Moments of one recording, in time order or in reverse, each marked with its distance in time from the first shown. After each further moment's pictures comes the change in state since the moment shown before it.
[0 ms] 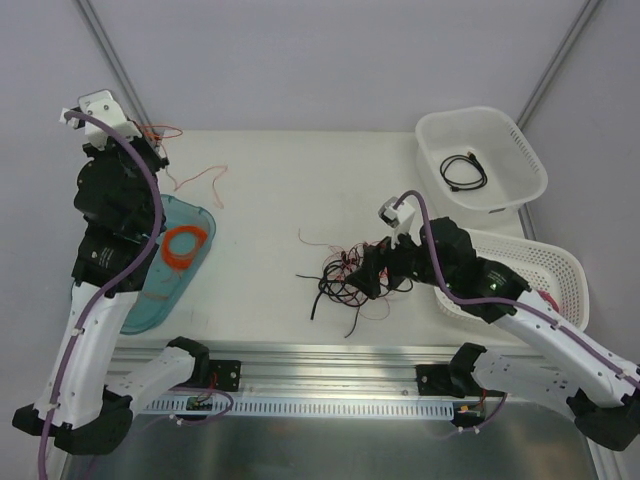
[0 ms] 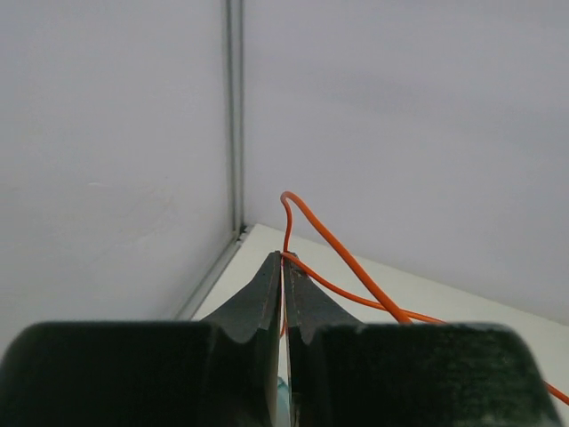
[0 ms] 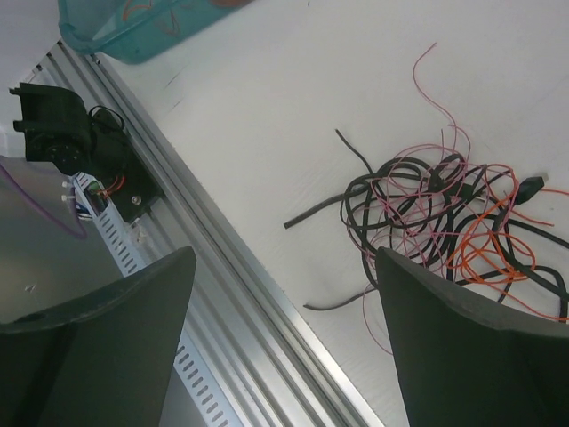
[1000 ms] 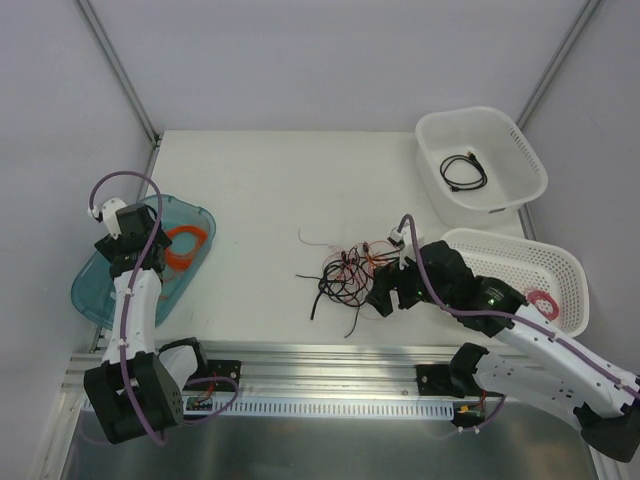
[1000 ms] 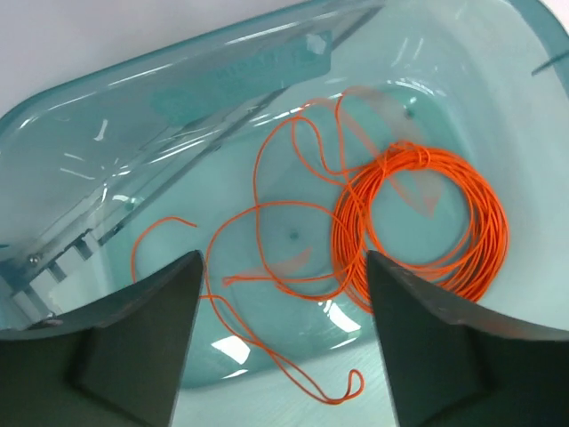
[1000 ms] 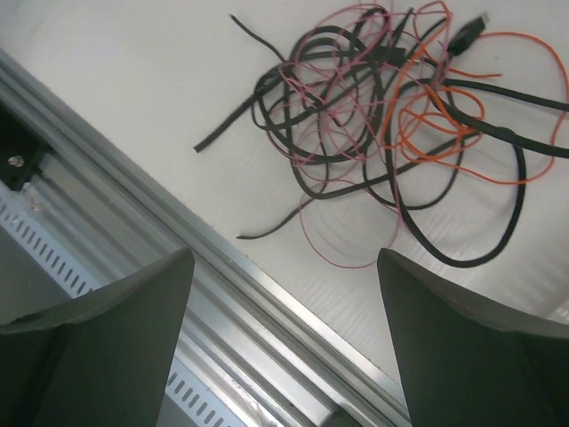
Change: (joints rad) left arm 0.670 0.074 -0.724 -0.118 0.249 -0.375; right arm 0.000 -0.134 -0.204 -0.130 0.143 0.047
